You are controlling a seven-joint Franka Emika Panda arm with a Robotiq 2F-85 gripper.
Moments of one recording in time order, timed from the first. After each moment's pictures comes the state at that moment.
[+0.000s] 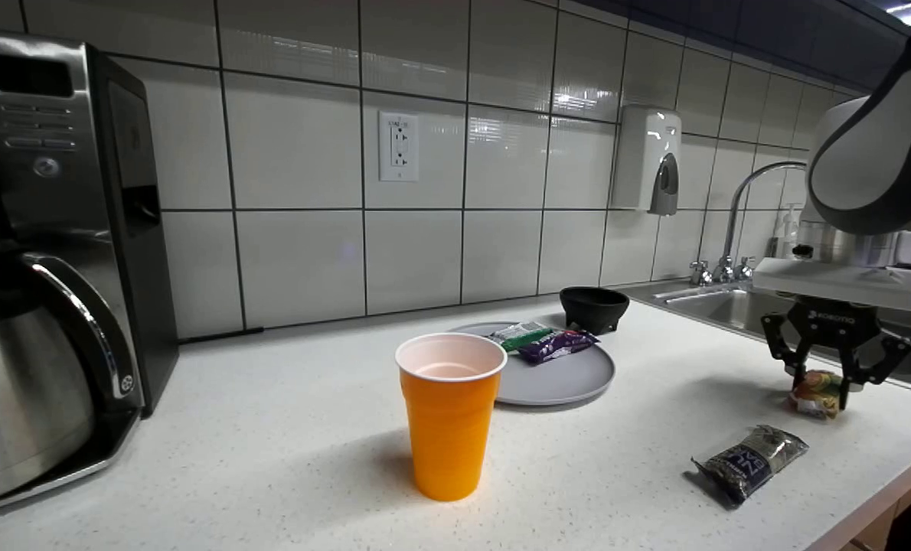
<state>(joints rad) -0.18 0.11 -0.25 -2.61 -0.14 2.72 0.98</state>
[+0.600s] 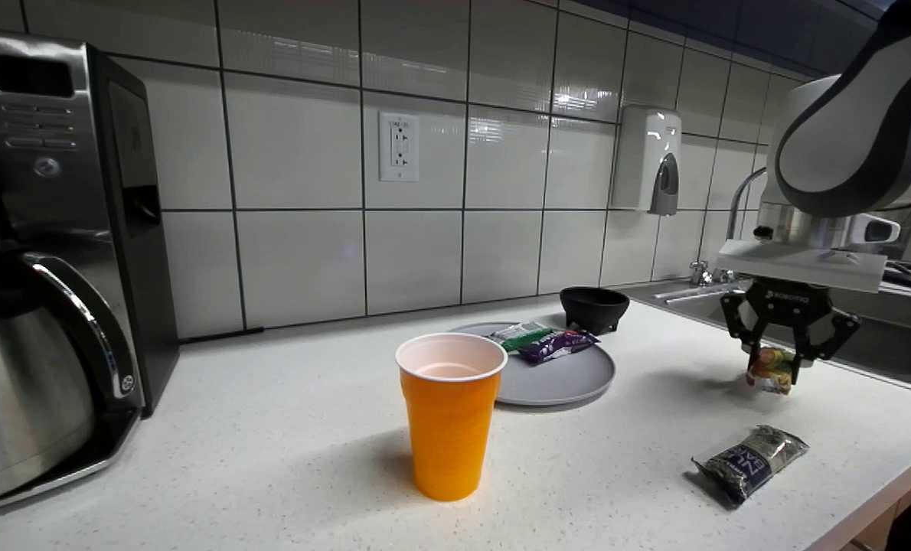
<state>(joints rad) -0.10 0.10 -0.24 -2.57 -0.15 2.72 0.98</state>
